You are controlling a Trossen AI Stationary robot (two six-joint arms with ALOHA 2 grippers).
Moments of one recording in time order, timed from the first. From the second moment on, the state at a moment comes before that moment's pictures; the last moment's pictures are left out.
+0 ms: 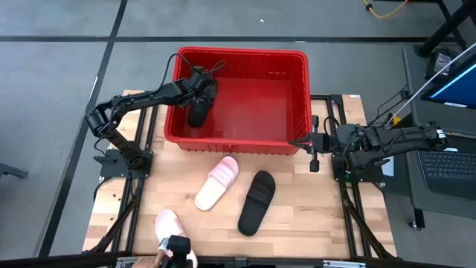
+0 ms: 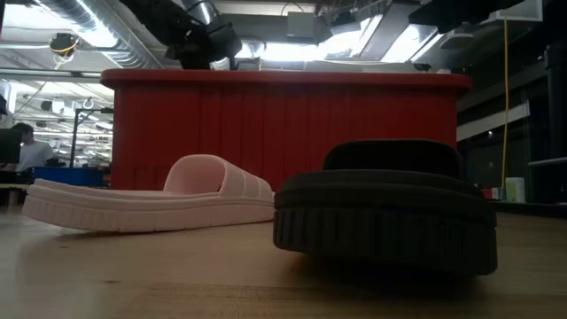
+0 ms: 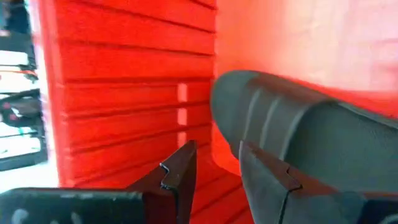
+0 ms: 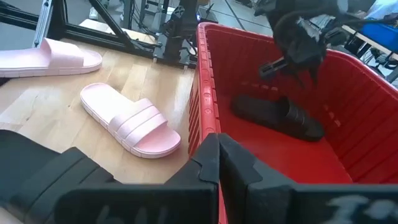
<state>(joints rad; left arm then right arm) 0.64 1.55 1.14 -0.38 -0.55 0.91 0.13 0.71 0.69 -0.27 0.25 -0.21</state>
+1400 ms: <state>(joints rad) 0.31 0.98 1.04 -0.57 -0.23 0.50 0.13 0.71 0.68 -0.28 0.25 -0.22</state>
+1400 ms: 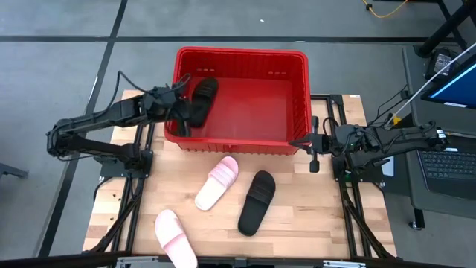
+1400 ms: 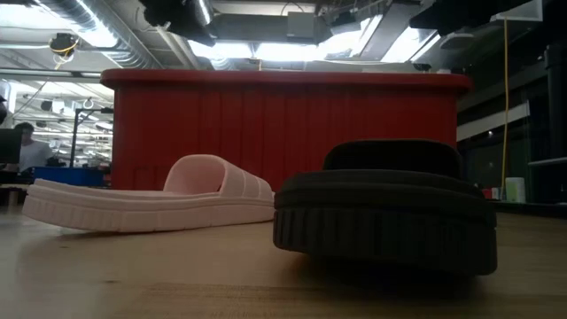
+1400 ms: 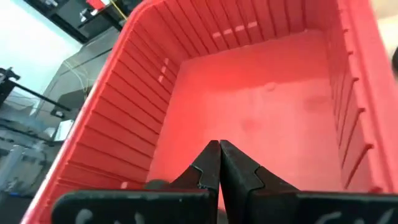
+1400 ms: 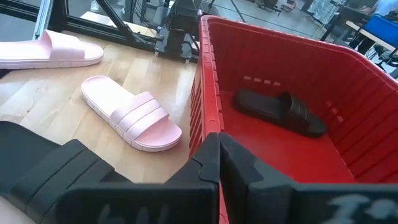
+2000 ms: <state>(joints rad) 0.09 0.91 0.96 -0.44 -0.18 0.39 0.13 0.71 0.68 -0.25 0.25 -0.21</state>
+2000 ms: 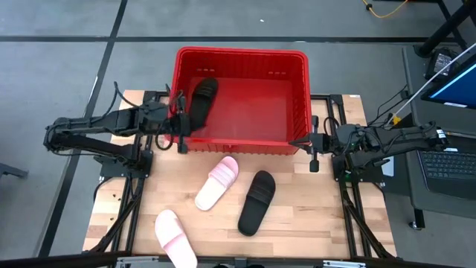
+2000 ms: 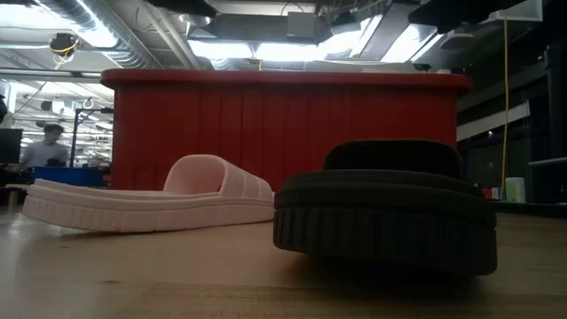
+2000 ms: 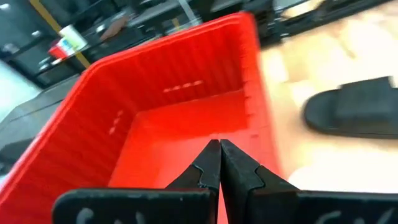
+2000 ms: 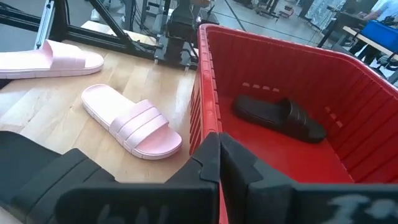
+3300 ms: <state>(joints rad) -0.45 1.09 0.64 0.14 -0.46 0.09 0.56 1.23 1.02 -0.45 0.35 0.15</state>
